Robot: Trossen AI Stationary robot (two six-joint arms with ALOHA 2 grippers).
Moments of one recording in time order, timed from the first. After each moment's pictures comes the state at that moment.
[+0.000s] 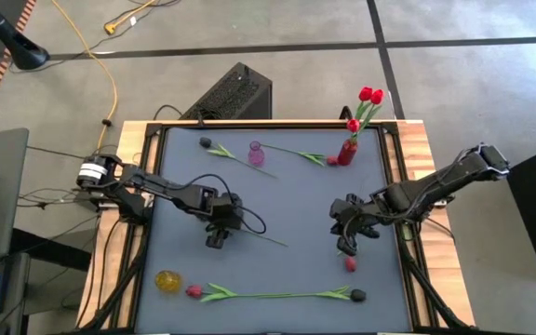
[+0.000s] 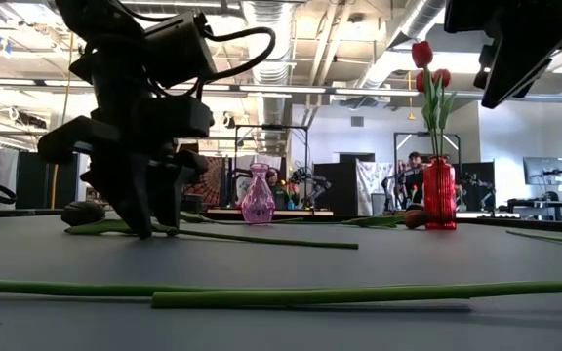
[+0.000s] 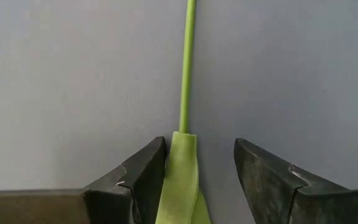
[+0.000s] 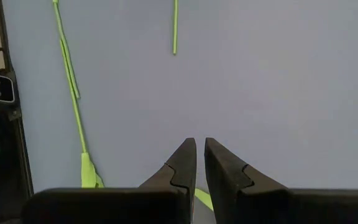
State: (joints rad) left arm -0.05 1.62 0.76 -0.33 0.10 0.18; right arm 0.37 1.16 0.88 -0.71 0.11 0.72
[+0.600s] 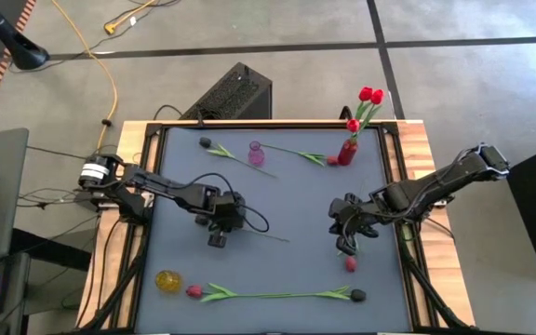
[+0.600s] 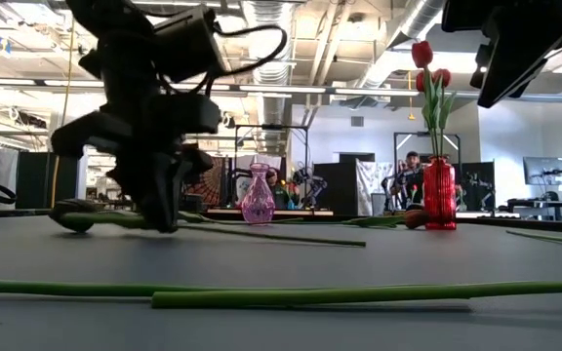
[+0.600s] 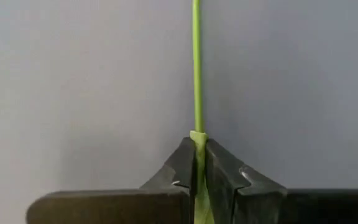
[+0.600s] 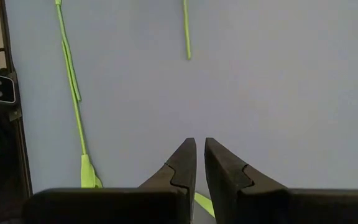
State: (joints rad) left arm -0.05 1.62 0.81 -0.35 0.09 0.17; right arm 0.36 1.17 0.88 -0.69 0.11 0.70
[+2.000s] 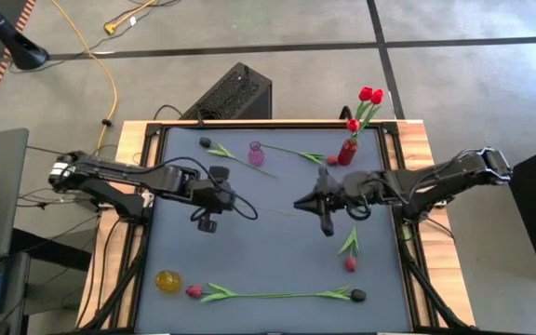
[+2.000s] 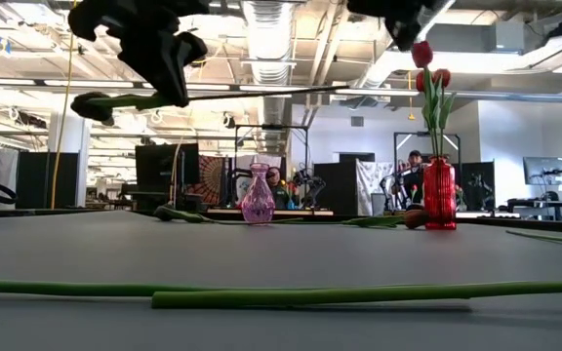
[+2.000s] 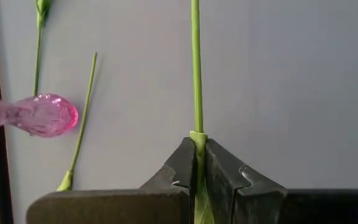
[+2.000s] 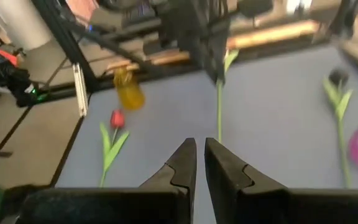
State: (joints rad) left arm -0.08 1.34 1.11 -0.84 -0.19 0.20; right arm 0.17 1.17 0.88 -0.03 0.13 0.25
